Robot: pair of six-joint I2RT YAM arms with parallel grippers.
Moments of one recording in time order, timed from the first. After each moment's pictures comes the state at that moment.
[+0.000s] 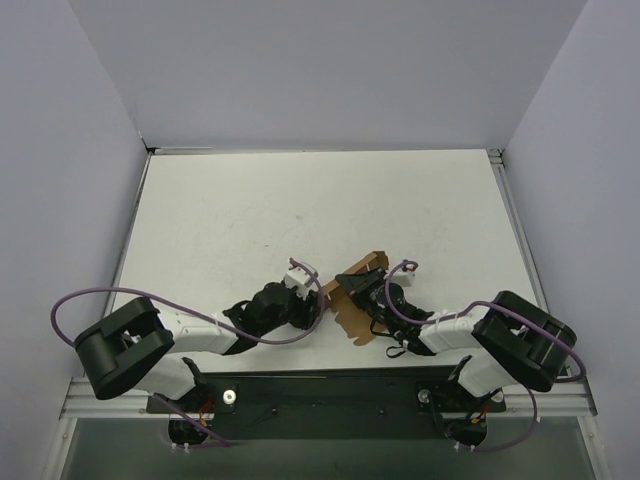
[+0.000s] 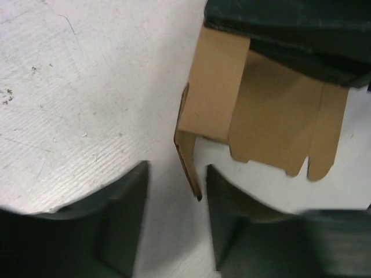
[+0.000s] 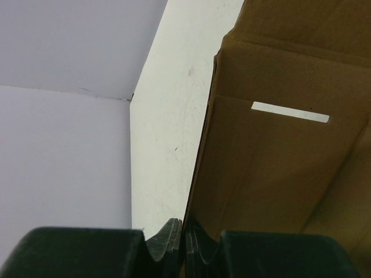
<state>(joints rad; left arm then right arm) -0.95 1.37 0.35 0.54 -0.09 -0.32 0.86 1.44 0.23 0.90 0.37 1.38</state>
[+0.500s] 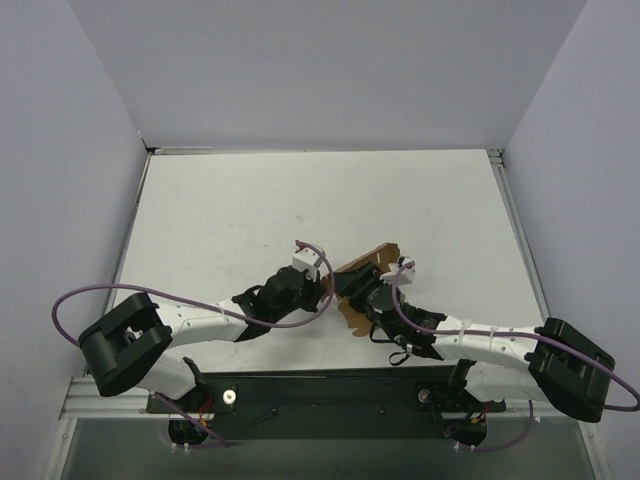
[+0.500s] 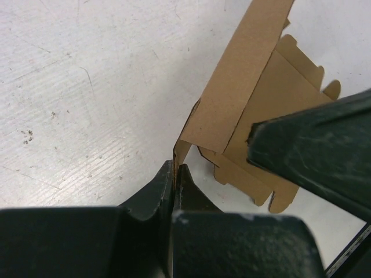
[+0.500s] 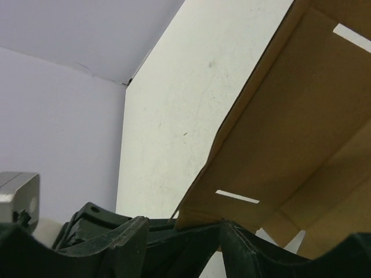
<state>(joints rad) -0.96 1.42 0.54 0.42 -0.20 -0.39 0.98 1.18 0.32 0.51 0.50 1.27</state>
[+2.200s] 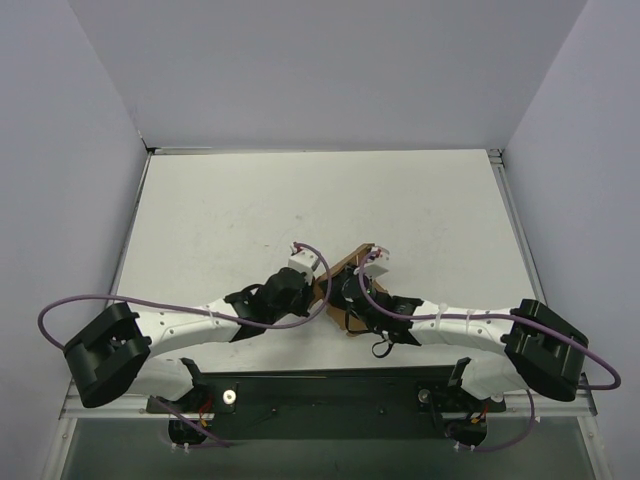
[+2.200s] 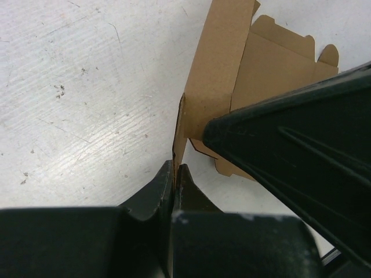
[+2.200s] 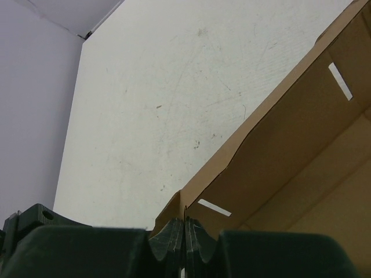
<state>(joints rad) -0.98 1.32 0.59 0.11 -0.27 -0.42 1.04 1.34 0.55 0.26 0.50 1.12</state>
